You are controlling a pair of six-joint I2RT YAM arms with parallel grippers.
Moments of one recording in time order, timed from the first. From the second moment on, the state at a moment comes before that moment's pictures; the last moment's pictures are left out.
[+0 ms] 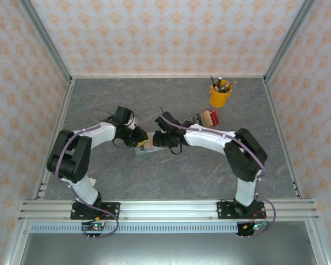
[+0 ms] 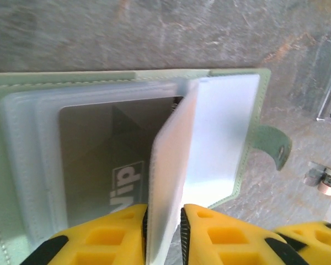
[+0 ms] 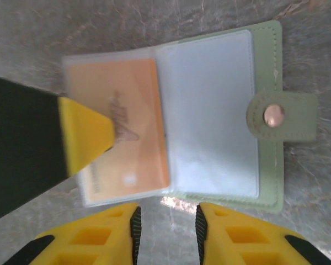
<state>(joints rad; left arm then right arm) -0.25 1.70 0.93 -0.37 0.53 -0.74 0.82 1.80 1.22 -0.41 -0.10 0.76</state>
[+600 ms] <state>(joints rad) -0.35 1.80 1.07 -0.30 0.57 -0.81 0.78 1.59 1.06 -0.27 0.04 0.83</state>
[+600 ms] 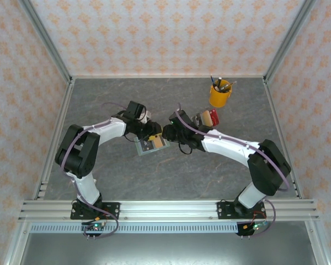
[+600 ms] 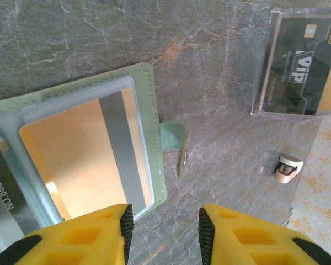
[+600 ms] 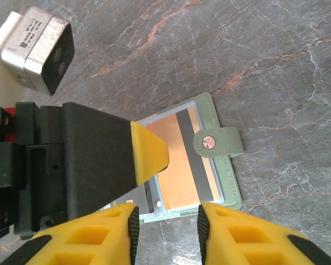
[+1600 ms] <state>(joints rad) -0.32 1.67 0.91 -0.31 0.39 -0.88 0.80 2.01 1.41 -0.40 -0.01 0.72</state>
